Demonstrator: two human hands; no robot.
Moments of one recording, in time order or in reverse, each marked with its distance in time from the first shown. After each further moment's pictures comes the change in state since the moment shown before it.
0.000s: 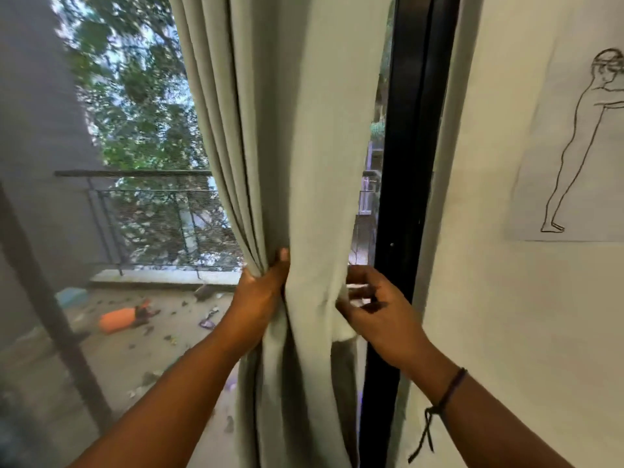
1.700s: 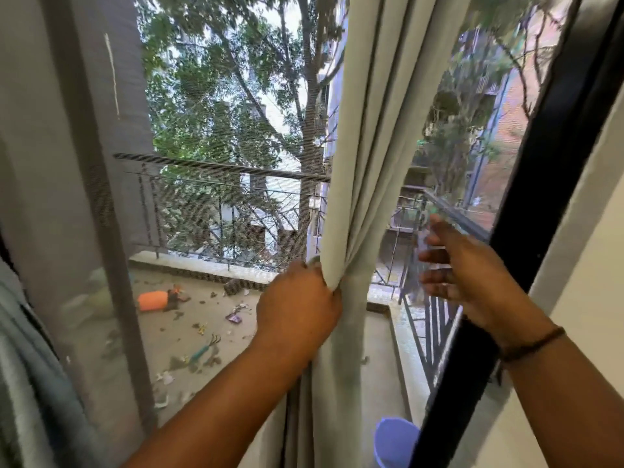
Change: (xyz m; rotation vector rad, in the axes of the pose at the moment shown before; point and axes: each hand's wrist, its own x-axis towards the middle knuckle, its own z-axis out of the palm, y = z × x) left_hand 0.026 0.015 -0.105 1.216 0.078 0.248; right_hand 0.077 -0.077 0.059 0.182 0.093 0.432
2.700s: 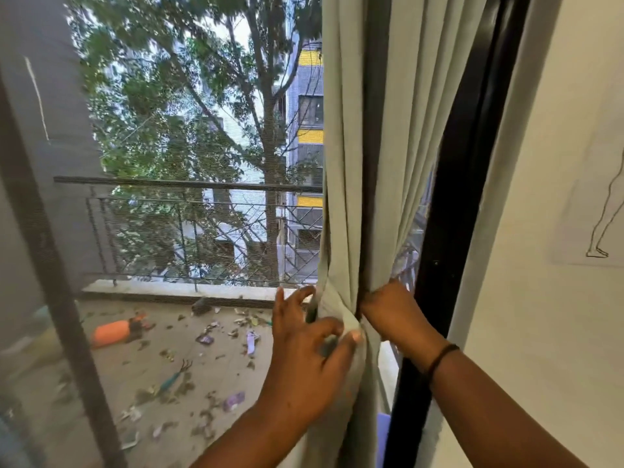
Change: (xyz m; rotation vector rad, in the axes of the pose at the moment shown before) left_hand -0.058 0.023 0.046 -0.528 -0.039 0.244; right_hand -0.017 0.050 0.003 -0.623 0.134 0.022
